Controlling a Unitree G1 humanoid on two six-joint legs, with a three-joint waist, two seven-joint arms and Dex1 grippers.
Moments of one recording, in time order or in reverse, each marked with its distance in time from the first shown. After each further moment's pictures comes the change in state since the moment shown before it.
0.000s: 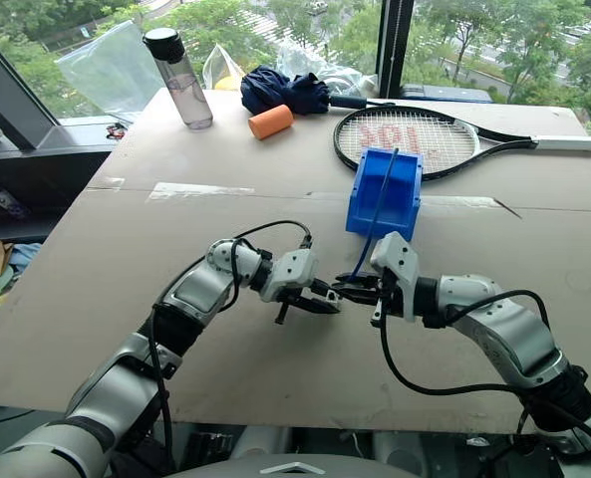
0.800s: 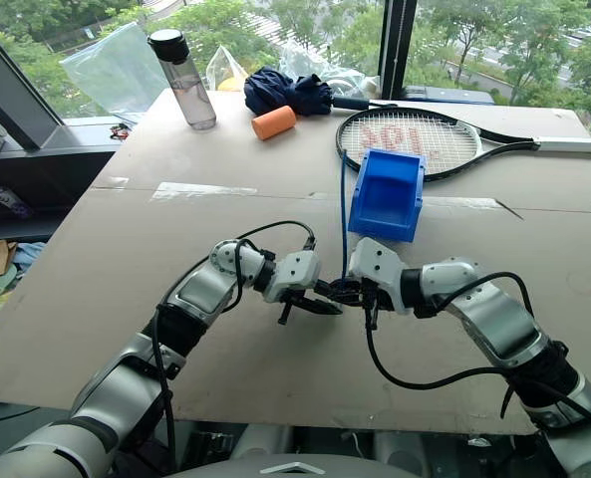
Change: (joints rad) left arm 0.002 -0.023 0.002 0.002 0.024 -0.006 0.018; right arm -0.151 0.012 0.113 0.036 -0.255 0.043 0.142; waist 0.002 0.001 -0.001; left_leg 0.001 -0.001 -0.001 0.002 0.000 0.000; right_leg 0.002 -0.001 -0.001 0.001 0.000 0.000
